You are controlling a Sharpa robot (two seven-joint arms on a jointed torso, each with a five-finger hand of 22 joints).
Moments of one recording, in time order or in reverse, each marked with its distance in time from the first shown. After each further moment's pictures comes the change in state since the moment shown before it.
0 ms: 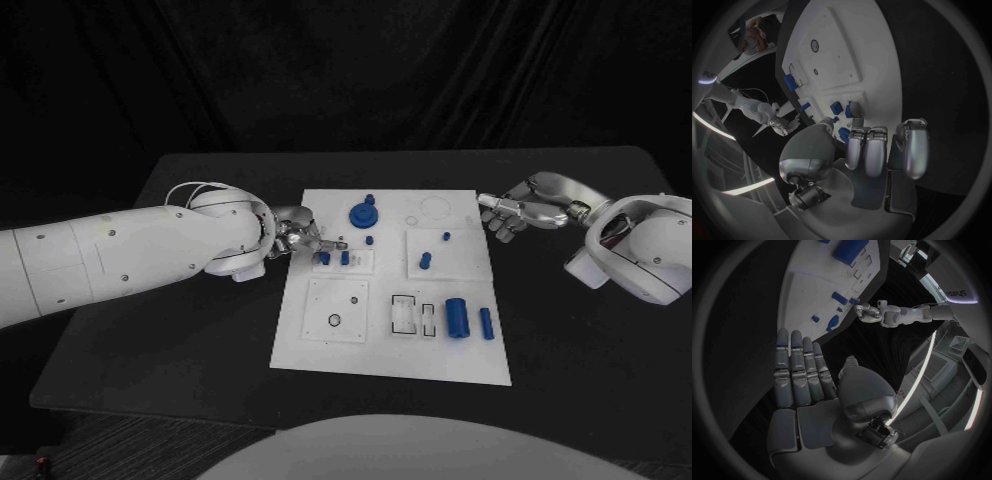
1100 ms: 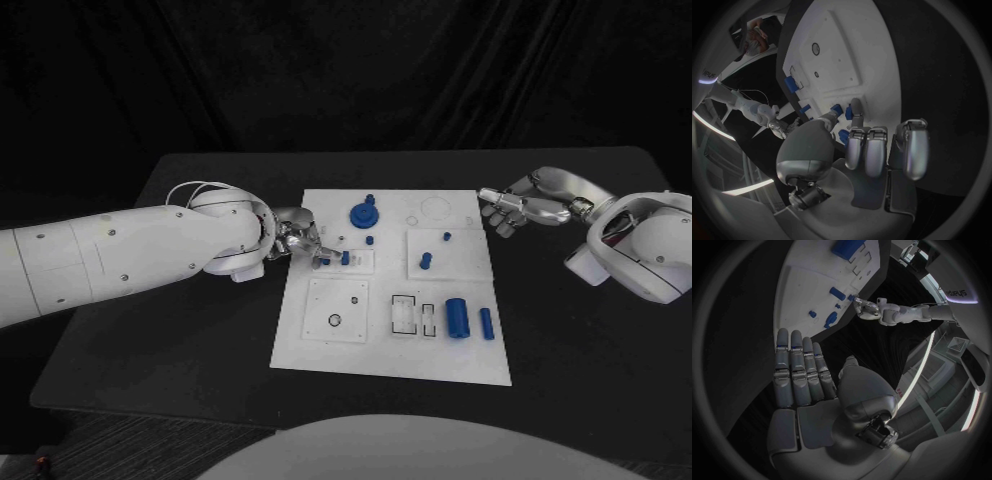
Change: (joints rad) left arm 0.001 -0.001 0.000 -0.001 0.000 0.029 -0.002; left_hand 0.080 -0.097 0.241 -0.073 0.000 0.036 0.008 -0.131 -0.215 0.000 0.000 0.000 0.000 0.000 0.000 0.000 0.000 0.000 0.004 -0.004 0.001 0.000; right arm 0.008 -0.005 0.000 0.010 0.000 -0.025 0.014; right_hand -0.004 -0.004 -0.003 0.003 0.000 0.000 0.000 0.000 -0.001 0.000 0.000 0.000 0.001 0.000 0.000 0.000 0.000 0.000 0.000 0.000 0.000 0.001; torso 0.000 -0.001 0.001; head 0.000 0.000
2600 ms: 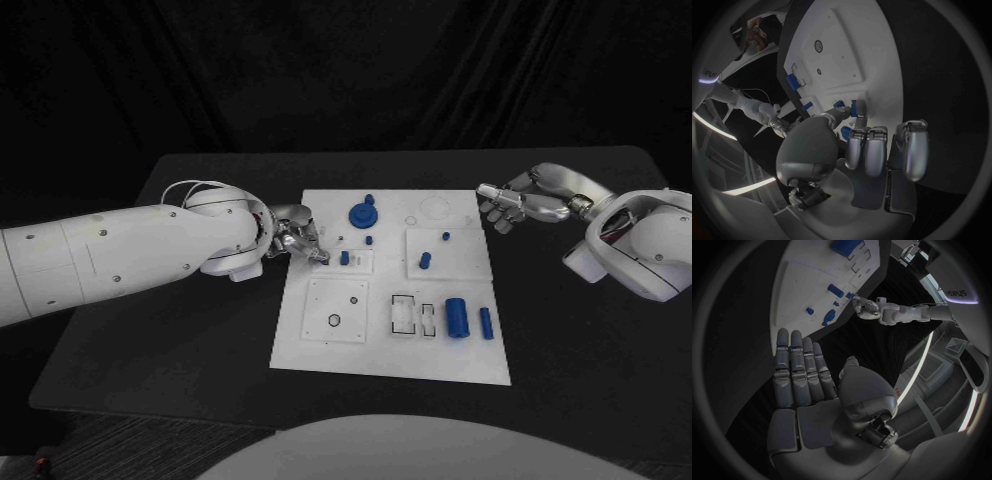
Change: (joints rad) left arm 0.008 -0.017 0.001 0.025 0.000 -0.025 0.001; left_hand 0.185 0.006 0.229 -0.154 0.419 -0.030 0.009 0.088 0.037 -0.003 -0.003 0.000 0.000 0.000 0.000 0.000 0.000 0.000 0.000 0.000 0.022 0.000; right arm 0.004 0.001 0.000 0.004 0.000 -0.017 0.017; right_hand -0.013 0.005 -0.003 -0.003 -0.008 -0.004 -0.004 0.000 0.000 0.000 0.000 -0.004 0.002 0.000 0.000 0.000 -0.001 0.000 -0.004 -0.004 0.000 0.005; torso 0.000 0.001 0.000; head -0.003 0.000
